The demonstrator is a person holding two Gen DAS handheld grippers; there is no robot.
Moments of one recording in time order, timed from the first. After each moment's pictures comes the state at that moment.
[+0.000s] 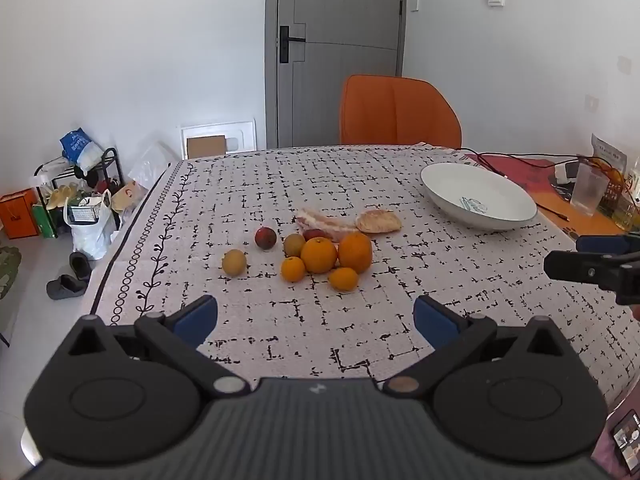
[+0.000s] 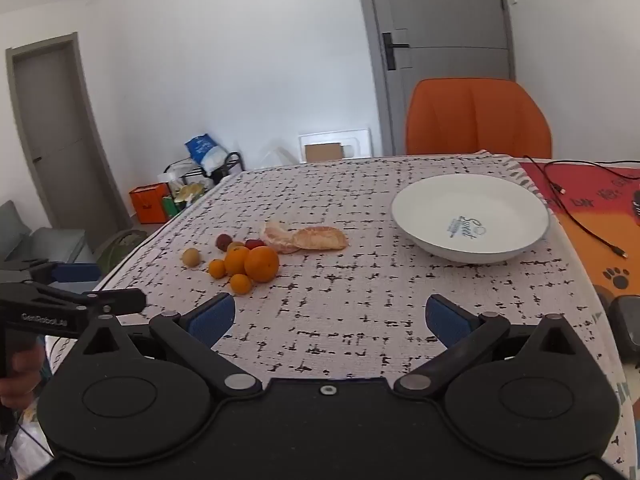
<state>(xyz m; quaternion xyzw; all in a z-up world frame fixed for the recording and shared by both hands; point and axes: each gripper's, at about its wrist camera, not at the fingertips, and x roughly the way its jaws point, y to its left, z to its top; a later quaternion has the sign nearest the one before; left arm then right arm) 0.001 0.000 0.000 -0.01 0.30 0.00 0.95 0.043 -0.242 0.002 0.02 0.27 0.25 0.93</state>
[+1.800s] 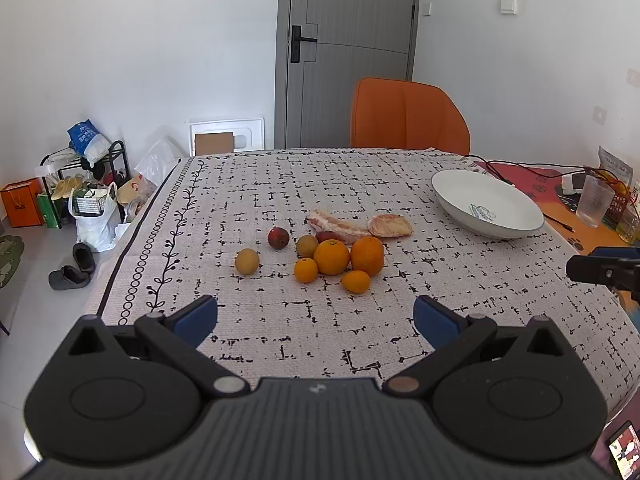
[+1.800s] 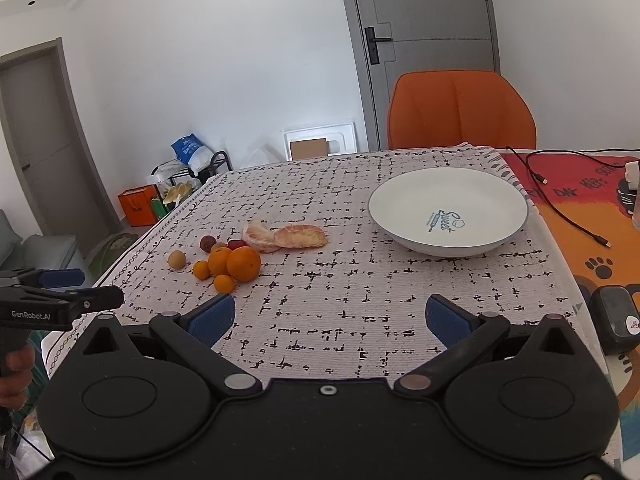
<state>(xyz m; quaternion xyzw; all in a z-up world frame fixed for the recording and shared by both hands) -0.002 0.012 0.004 -0.02 0.29 0.01 0.96 0.048 -0.257 0.006 0.03 0.28 0.23 0.93</state>
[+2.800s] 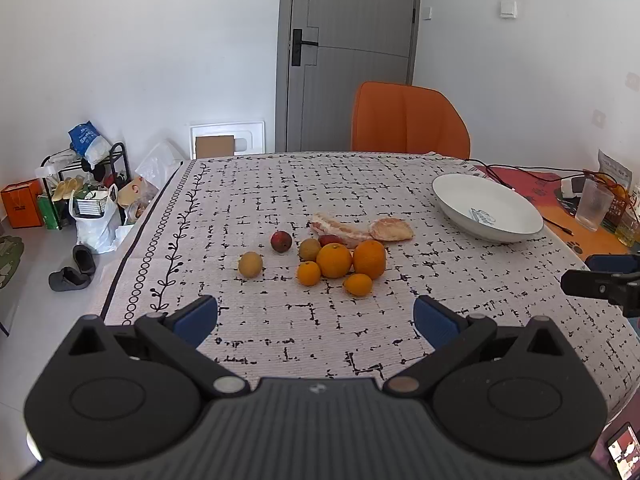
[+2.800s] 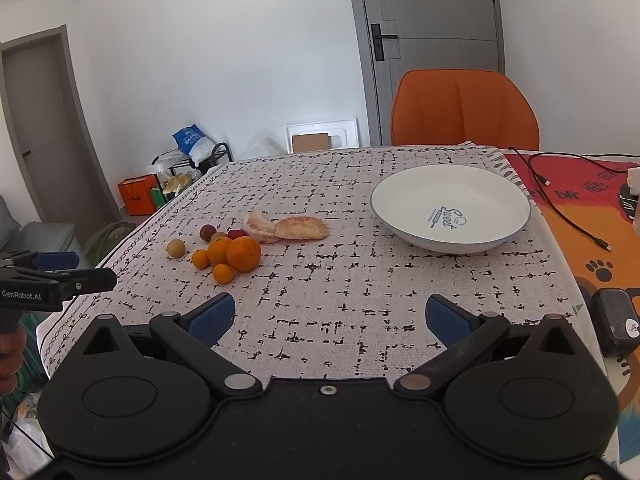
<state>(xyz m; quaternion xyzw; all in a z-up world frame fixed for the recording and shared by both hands) -0.003 0.015 0.006 -0.03 0.29 0.01 0.96 0.047 -0.253 0.001 0.01 0.29 0.23 0.93</state>
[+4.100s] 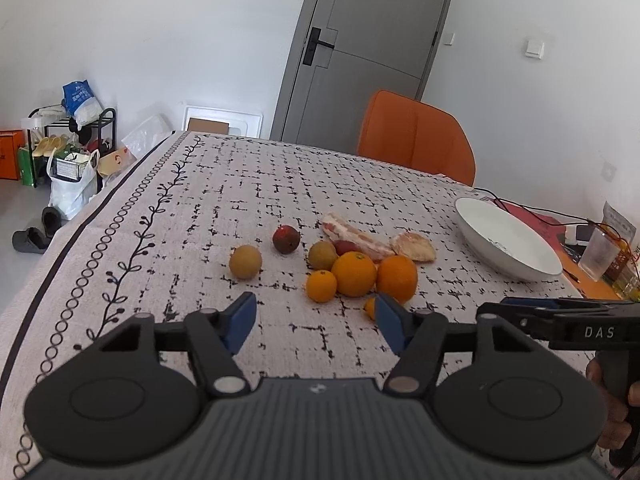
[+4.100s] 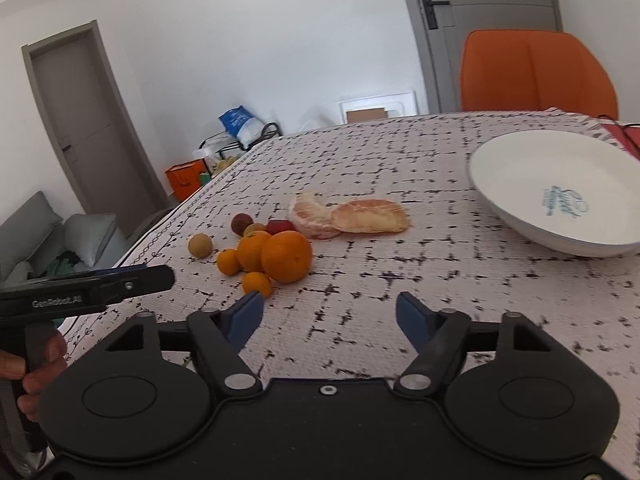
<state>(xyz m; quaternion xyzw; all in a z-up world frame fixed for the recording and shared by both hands) 0.050 0.052 -0.044 -0.12 0.27 0.00 0.96 0.125 -0.182 -0.049 0.04 0.32 0.32 0.89</state>
